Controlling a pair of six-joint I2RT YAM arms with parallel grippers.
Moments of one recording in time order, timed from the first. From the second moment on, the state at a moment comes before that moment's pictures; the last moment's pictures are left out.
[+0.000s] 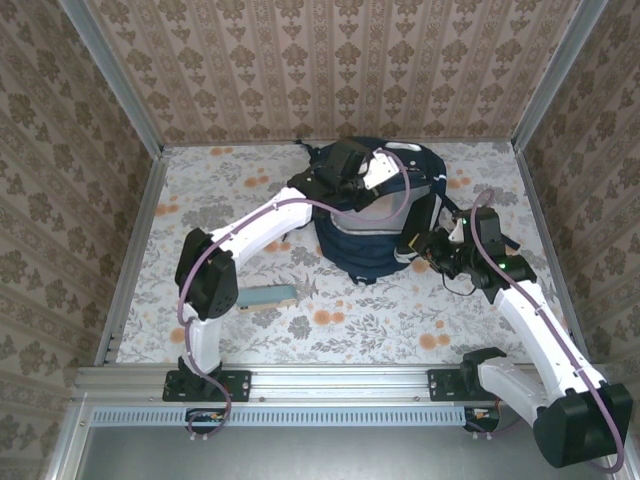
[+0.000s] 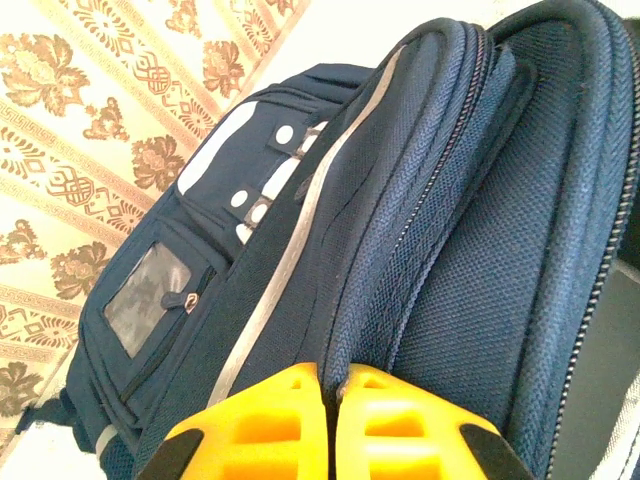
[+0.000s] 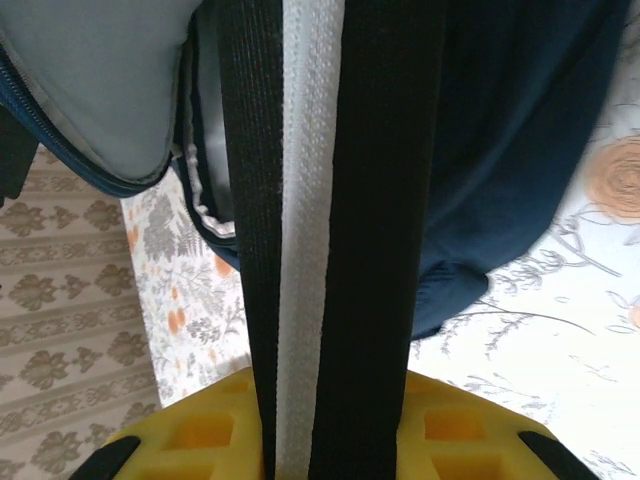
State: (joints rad) left arm -0.84 1.97 1.79 -0.41 0.02 0.42; right arm 0.15 0.96 0.76 -0.54 -0.41 0.91
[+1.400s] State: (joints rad) left arm -0.87 1.85 1.70 -0.45 0.07 0.30; right arm 0.26 1.21 0.87 -0.53 -0.22 0.84
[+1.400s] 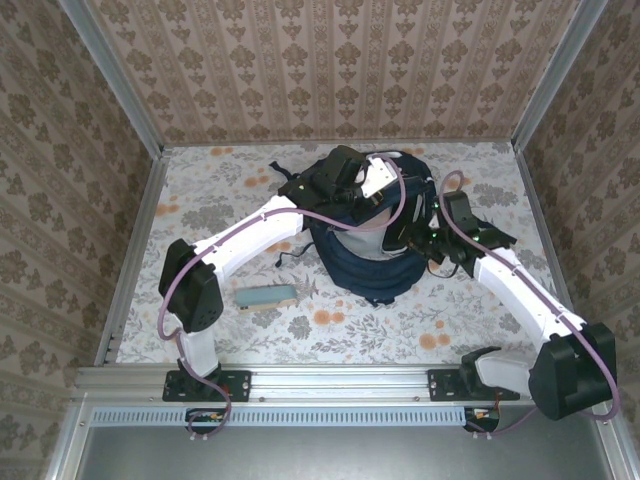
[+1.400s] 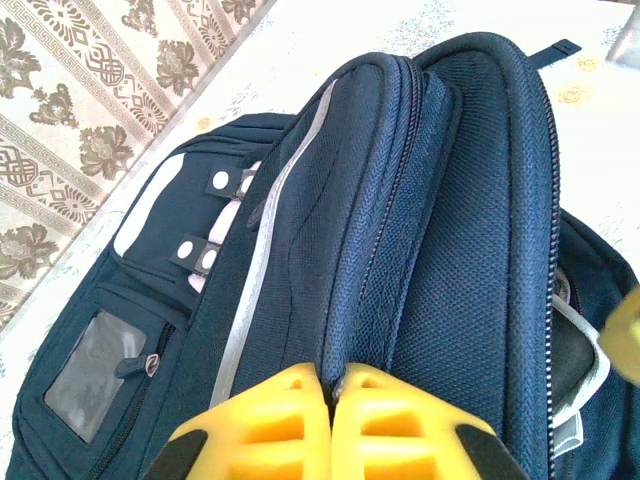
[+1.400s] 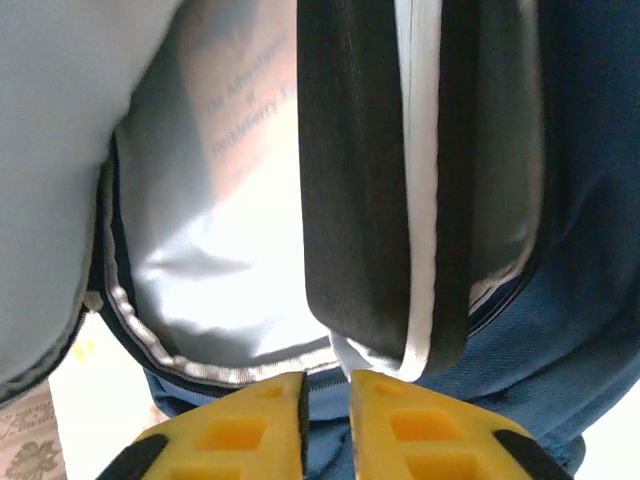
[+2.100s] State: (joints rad) left arm -0.87 1.83 1.62 -0.44 0.20 0.31; right arm 0.15 1.38 0.89 -0.45 -0.07 0.81
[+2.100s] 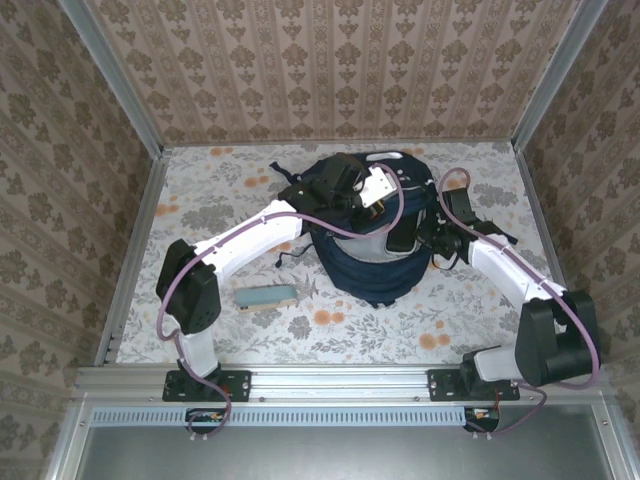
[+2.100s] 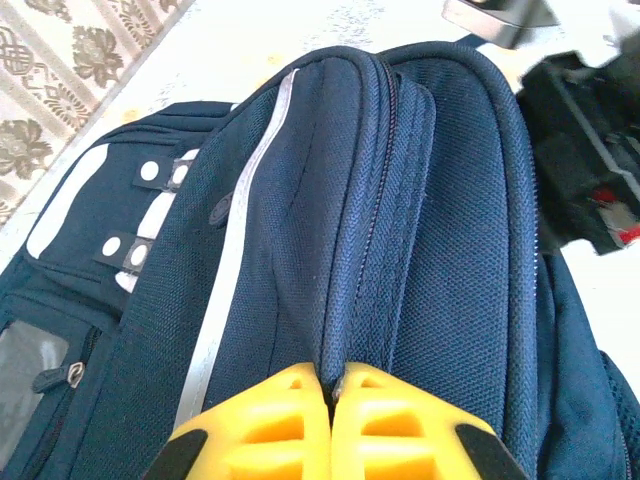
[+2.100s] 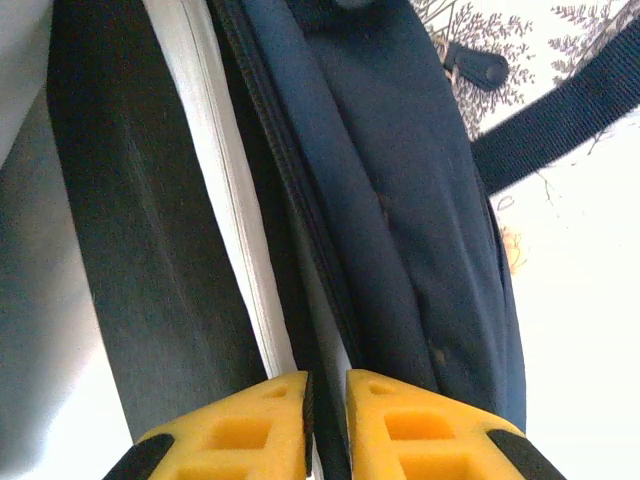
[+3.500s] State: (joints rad) left arm -0.87 1.82 1.62 -0.41 0.18 0.27; right arm 0.21 1.53 0.87 -0.23 -0.04 0.97
